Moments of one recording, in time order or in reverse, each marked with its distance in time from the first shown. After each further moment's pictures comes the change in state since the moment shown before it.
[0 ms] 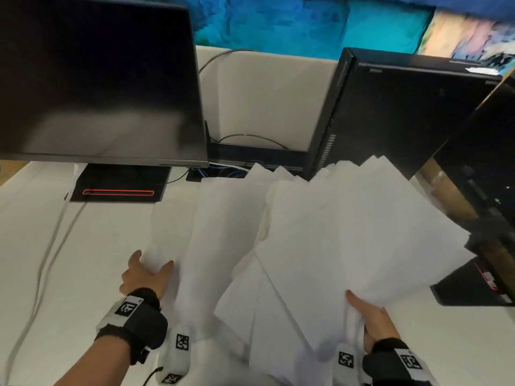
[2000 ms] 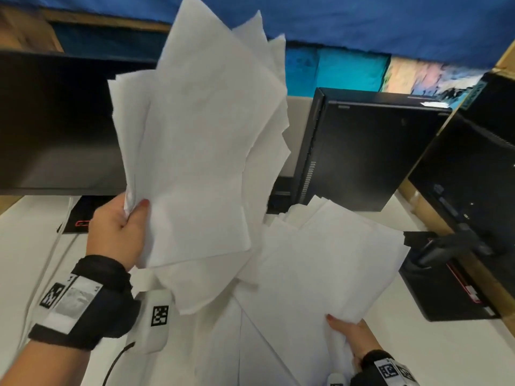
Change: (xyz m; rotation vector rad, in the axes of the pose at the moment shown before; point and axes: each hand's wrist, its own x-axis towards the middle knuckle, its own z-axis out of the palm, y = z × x) left_hand -0.076 0.135 -0.093 -0.392 0.076 0.725; right_hand 0.024 0.005 -0.006 -0.144 -0.111 0.000
